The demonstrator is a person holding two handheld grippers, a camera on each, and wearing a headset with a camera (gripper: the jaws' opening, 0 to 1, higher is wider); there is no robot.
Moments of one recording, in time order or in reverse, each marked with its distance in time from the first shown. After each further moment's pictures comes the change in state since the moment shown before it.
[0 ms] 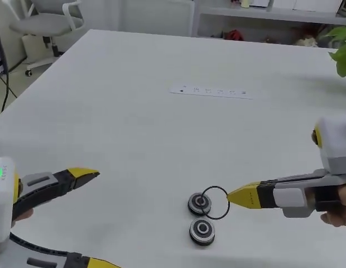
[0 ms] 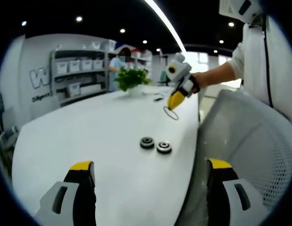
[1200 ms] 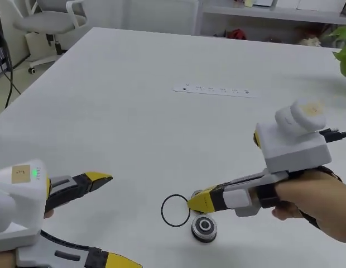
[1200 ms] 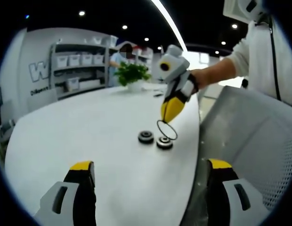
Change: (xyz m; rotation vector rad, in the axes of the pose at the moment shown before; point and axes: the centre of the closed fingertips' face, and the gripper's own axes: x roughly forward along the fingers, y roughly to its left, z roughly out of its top) left arm 0.021 0.000 -0.020 -0.039 0.022 -0.022; right arm 0.065 0.009 -0.015 -0.035 0.127 0.049
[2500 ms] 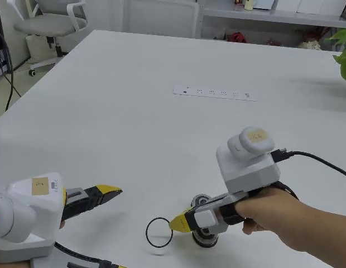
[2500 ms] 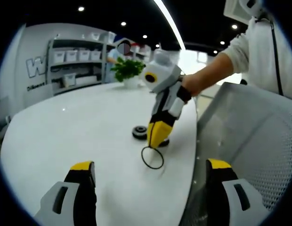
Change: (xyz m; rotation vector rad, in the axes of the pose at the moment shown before) left arm 0.016 -0.008 -0.011 -0.018 0.024 -0.037; right arm 0.047 -0.028 -0.023 0.011 0.099 -0.042
